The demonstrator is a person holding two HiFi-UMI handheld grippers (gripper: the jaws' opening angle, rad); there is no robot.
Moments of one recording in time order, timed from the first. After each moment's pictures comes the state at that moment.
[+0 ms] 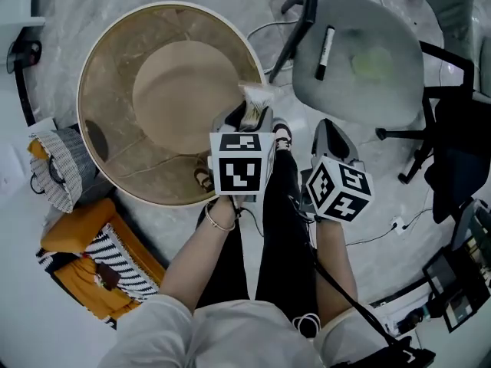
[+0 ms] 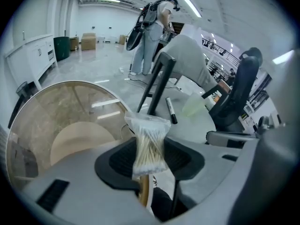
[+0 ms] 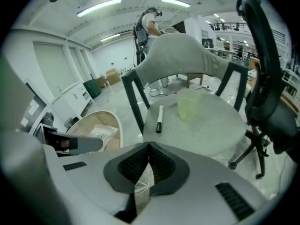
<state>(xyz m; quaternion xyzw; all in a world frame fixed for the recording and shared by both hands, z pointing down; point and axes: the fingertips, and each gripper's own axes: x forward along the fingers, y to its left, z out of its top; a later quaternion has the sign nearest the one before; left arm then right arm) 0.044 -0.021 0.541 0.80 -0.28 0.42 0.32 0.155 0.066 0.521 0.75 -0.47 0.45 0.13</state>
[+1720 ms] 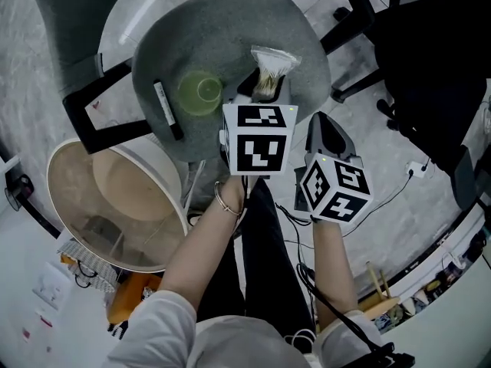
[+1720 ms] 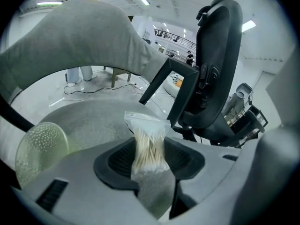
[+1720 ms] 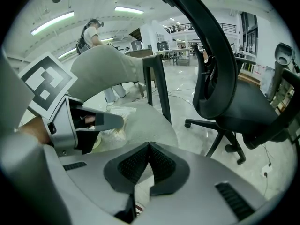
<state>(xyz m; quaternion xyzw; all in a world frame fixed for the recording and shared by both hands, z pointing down) 0.431 0.107 0.584 0.87 -0.05 0.44 0.20 0.424 0.220 0.568 0.84 -0.28 0.47 0.04</state>
